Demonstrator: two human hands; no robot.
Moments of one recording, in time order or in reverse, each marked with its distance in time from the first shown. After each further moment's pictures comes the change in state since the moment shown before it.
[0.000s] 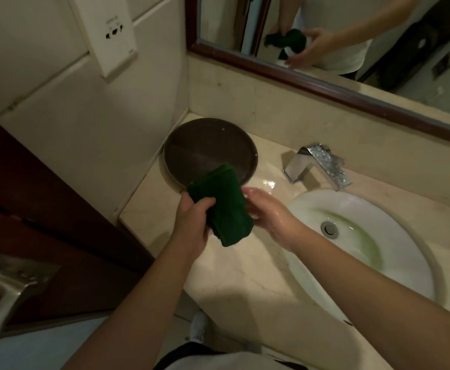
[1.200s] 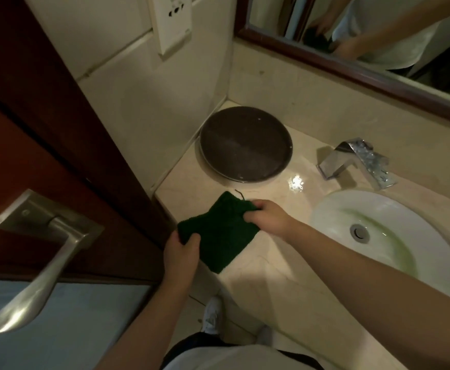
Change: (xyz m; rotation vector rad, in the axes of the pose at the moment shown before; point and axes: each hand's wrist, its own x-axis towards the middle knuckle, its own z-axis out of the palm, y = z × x) left_hand -0.046 -0.056 -0.112 0.444 0.383 0.084; right_hand 0.042 0.036 0.041 -0.491 -0.058 0.208
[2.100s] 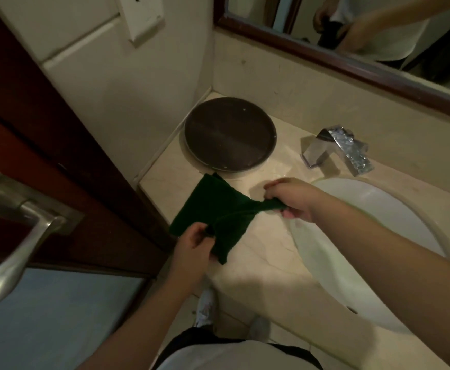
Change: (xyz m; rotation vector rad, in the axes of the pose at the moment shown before) left_hand -0.040 -0.008 0.035 0.017 -0.264 0.120; right_hand -0.048 0.000 -0.073 0.121 0.102 0.207
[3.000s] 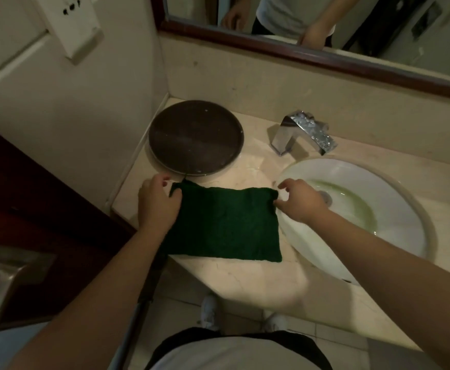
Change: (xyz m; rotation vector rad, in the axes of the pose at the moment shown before) left_hand 0.113 0.064 -0.018 0.775 0.161 0.320; right_hand 0.023 0.087 -0.021 -0.592 0.504 -0.200
